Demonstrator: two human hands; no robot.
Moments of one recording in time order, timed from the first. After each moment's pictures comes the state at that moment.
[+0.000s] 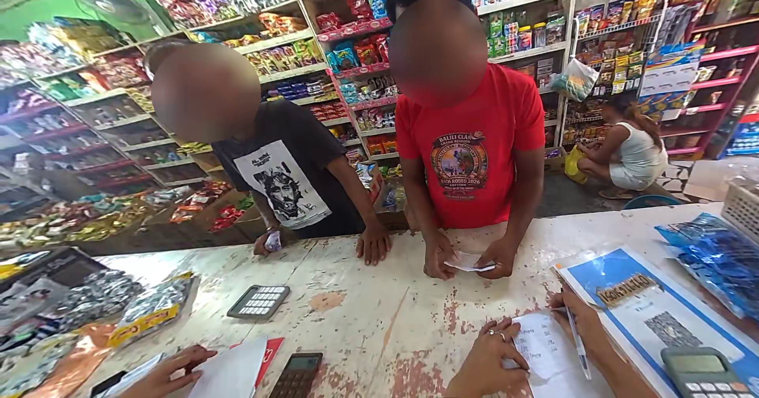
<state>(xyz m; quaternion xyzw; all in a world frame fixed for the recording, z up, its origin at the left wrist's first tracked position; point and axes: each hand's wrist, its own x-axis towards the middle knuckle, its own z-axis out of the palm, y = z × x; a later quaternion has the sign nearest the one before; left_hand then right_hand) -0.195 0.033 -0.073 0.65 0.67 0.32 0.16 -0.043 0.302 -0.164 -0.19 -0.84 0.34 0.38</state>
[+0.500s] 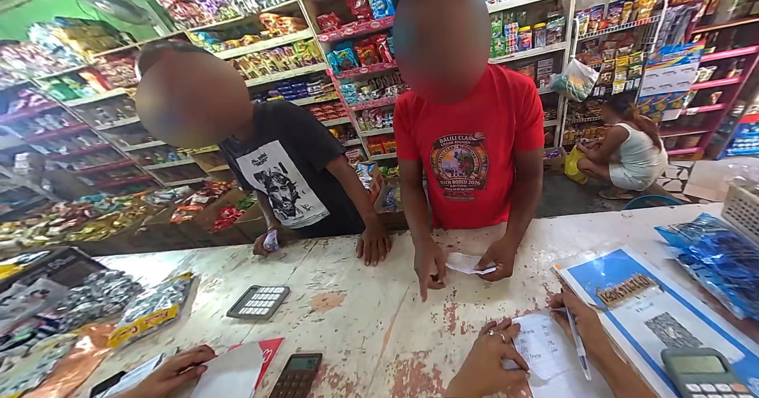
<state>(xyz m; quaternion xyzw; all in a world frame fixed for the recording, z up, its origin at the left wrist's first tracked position) -0.193 0.033 -0.072 0.65 0.67 0.33 0.16 -0.042 0.301 -0.162 -0.19 -0.83 0.35 0.38</state>
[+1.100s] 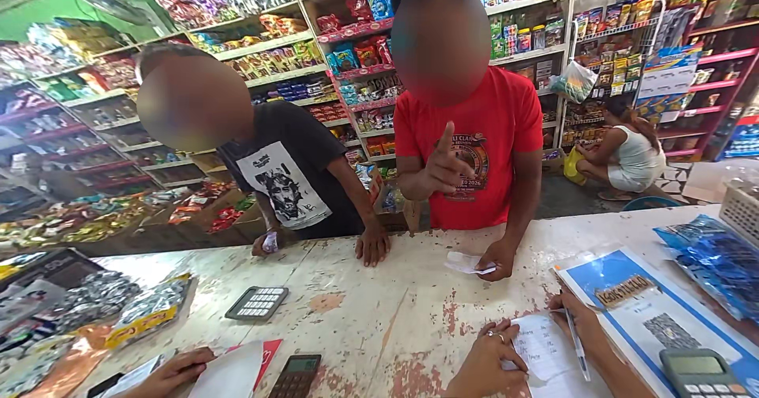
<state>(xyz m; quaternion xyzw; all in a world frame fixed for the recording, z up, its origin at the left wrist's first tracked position) -0.195 0.034 -0.074 0.65 0.67 0.32 0.16 -0.043 0.305 -0.166 -0.19 -0.84 0.34 0.38</state>
